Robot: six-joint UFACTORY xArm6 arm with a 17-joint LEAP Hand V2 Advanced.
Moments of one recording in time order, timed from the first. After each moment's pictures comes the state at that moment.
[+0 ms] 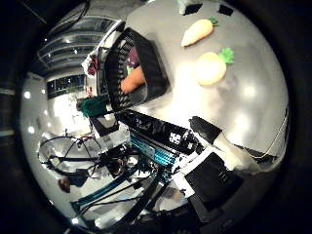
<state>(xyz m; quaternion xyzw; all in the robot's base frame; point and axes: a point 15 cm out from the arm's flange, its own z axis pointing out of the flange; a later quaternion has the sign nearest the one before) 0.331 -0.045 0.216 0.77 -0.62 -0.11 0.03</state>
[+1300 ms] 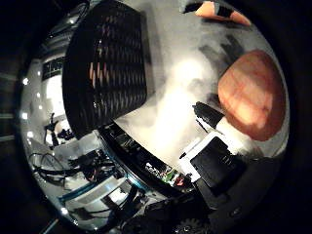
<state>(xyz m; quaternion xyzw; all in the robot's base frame) 0.427 0.014 0.068 0.83 -0.55 -0.07 0.07</state>
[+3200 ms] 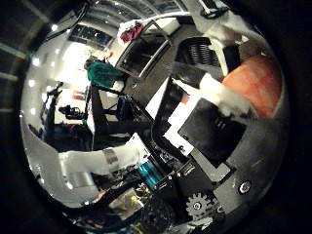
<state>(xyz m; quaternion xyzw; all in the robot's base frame) 0.371 0.348 0.254 0.92 -0.38 0.01 -0.10</state>
